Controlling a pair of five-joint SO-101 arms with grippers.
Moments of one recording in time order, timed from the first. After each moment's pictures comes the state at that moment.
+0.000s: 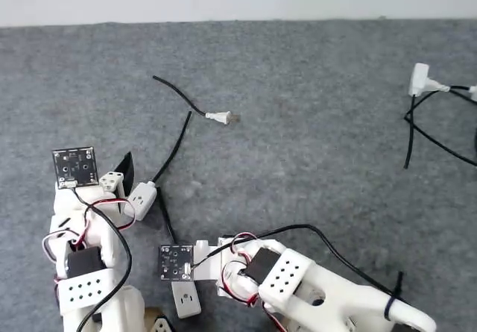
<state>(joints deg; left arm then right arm) -20.1 -68.5 84.7 24.6 0.0 -58.5 -37.2 71.4 43.7 35.6</state>
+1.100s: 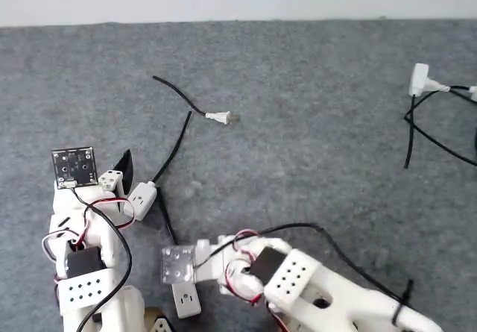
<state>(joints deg) -20.1 -68.5 84.7 23.2 0.0 -55.8 -43.3 70.2 46.6 40.0</state>
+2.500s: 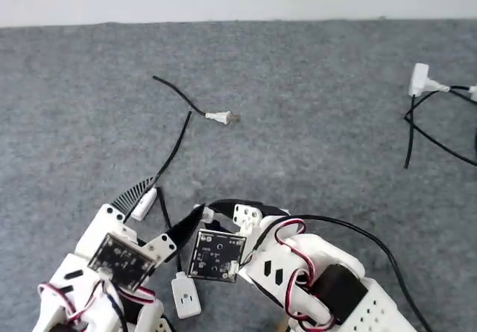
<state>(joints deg) 15.1 -103.6 58.7 73.7 -13.2 -51.0 -74.2 56.7 58.3 38.7</state>
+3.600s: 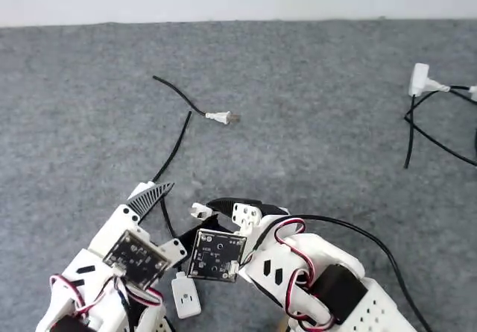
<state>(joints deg) 19.5 -103.6 61.8 74.2 -13.1 -51.1 -74.2 56.7 56.9 38.7</state>
